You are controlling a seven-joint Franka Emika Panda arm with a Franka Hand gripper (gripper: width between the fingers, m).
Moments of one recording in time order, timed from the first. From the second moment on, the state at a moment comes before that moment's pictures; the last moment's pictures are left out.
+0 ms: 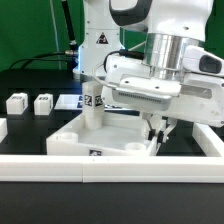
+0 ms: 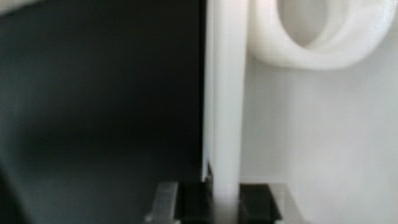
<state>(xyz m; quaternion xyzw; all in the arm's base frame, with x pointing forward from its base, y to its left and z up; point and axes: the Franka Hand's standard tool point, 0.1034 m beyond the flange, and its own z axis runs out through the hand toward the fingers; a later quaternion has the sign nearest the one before) 0.575 0.067 0.019 0.16 0.98 -0.06 0.08</state>
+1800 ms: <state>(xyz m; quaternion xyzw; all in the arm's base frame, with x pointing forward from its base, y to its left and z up) 0.579 0.119 0.018 0.00 1.00 -0.08 0.02</state>
